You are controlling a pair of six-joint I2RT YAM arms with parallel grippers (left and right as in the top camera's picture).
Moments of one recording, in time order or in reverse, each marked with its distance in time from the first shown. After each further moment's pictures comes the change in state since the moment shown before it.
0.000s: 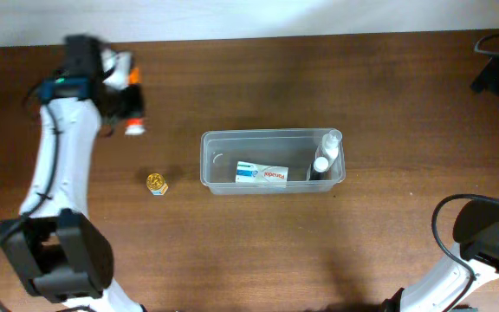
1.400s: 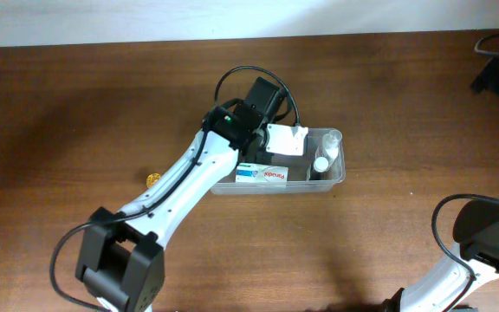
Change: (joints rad) left arm -0.692 0.014 -0.110 0.154 -0.178 1.049; right arm 0.000 0.000 0.000 0.000 0.000 0.000
